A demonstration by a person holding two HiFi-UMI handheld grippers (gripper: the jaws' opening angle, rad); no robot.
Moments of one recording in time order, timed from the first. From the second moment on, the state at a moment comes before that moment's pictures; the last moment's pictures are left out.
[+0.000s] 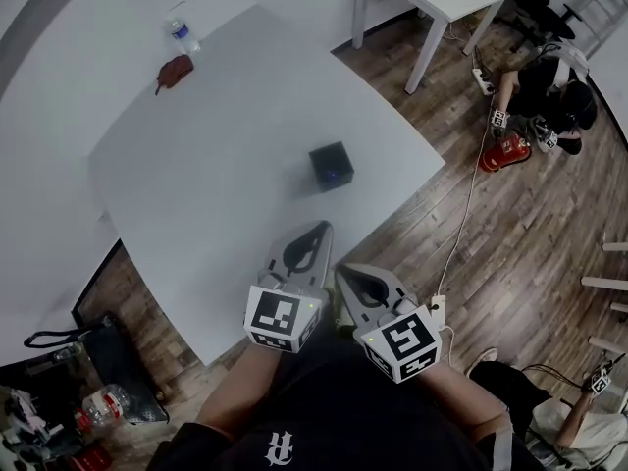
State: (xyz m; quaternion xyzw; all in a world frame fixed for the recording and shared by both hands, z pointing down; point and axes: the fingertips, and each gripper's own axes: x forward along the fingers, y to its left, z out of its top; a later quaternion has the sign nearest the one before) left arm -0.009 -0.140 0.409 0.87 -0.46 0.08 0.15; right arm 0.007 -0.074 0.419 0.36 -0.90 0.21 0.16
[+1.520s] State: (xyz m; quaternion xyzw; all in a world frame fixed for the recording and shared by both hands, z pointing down) left arm 0.021 -0.252 0.581 0.85 -0.43 0.32 0.04; right arm 0.030 -0.131 0.518 0.39 -0.83 0.34 0.22
